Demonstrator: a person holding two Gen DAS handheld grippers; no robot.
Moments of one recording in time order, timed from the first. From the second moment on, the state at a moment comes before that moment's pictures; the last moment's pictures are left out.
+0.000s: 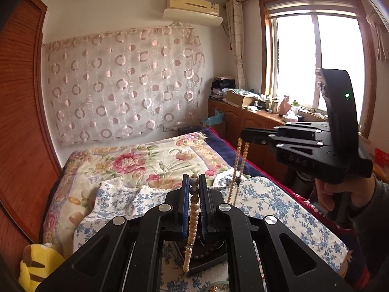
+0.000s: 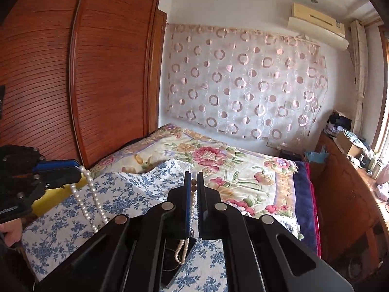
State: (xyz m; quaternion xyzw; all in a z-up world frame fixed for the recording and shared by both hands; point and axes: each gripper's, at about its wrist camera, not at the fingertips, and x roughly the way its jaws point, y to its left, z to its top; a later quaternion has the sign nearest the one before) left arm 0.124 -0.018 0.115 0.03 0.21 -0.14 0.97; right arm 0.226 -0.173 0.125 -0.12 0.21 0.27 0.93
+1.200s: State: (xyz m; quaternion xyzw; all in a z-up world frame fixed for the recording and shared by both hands) left arm 0.165 -0.010 0.021 0.03 0.31 -0.12 0.94; right arm 0.272 -0.135 0.026 -0.16 0.32 0.27 0.89
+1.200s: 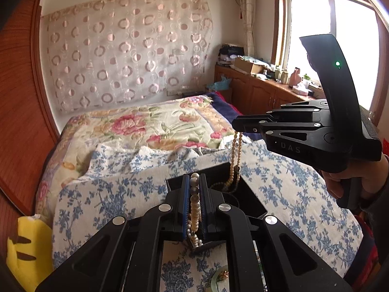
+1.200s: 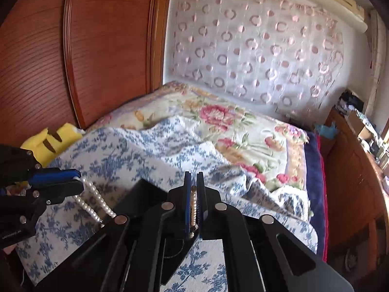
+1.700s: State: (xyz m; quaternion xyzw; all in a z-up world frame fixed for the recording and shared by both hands) left arm 0.167 -0.020 0.009 0.03 0.32 -0.13 0.94; right arm 0.268 -0.152 0.018 -0.14 0.33 0.27 0.89
